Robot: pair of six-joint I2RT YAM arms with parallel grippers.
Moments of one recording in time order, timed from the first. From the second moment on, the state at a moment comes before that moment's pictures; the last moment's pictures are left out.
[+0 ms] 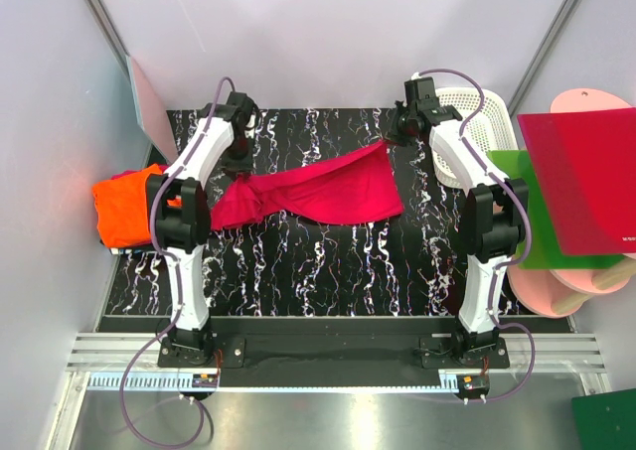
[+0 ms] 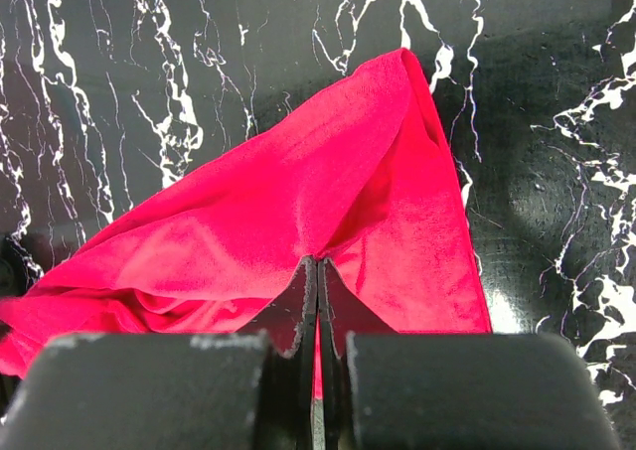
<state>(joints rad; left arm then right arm) -0.19 2.11 1.95 -1.15 -0.13 -0.15 0.24 2.03 1.87 -0.60 -0.06 0.53</state>
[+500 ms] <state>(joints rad) -0.19 2.10 2.02 -1.14 -0.19 -0.16 0.24 2.03 1.83 -0.60 -0.07 0.53</state>
